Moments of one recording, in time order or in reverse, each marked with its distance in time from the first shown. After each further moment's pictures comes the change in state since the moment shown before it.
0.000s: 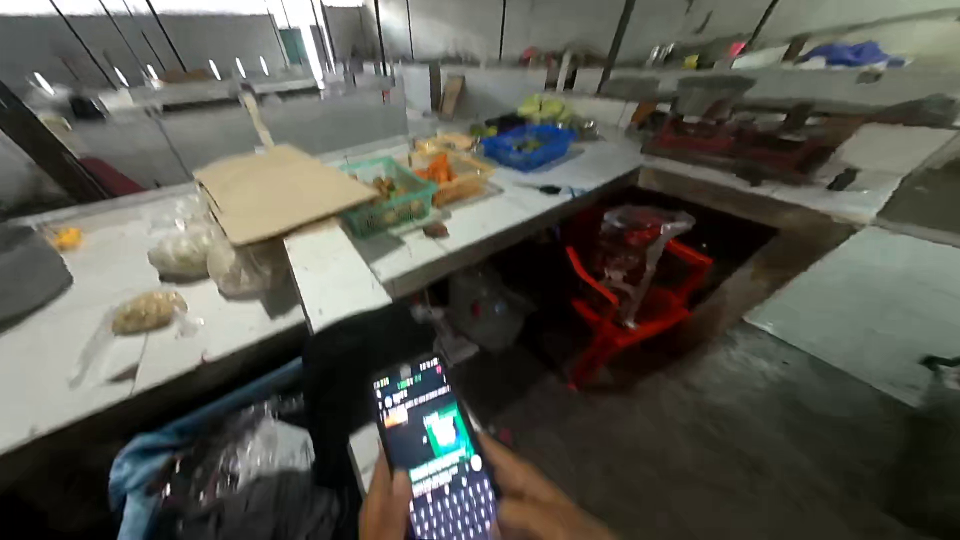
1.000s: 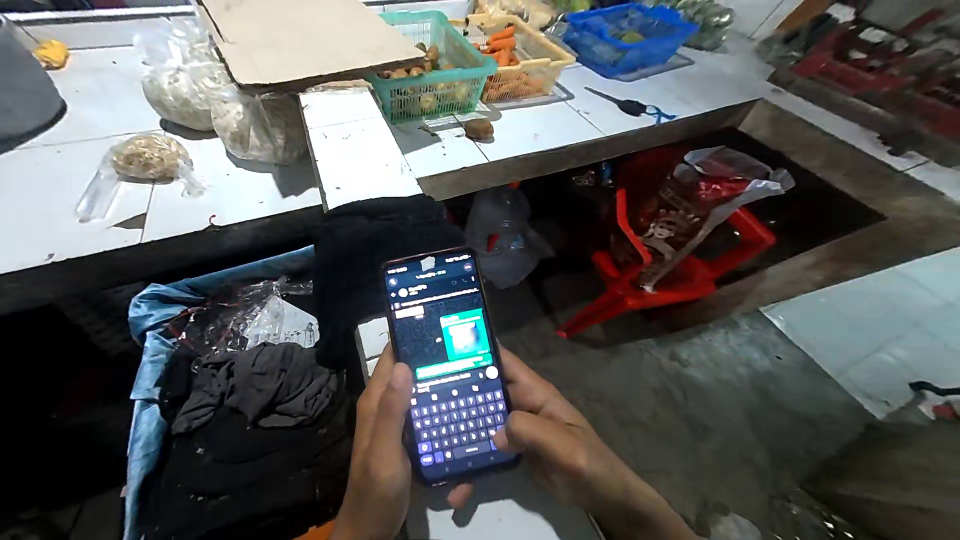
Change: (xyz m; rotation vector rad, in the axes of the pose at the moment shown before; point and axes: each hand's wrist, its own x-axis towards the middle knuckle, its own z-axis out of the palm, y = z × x) left_hand -0.017 -0.007 0.003 -0.107 0.102 -0.119; right_hand -0.004 0.001 -0.002 0.136 -0.048 0.169
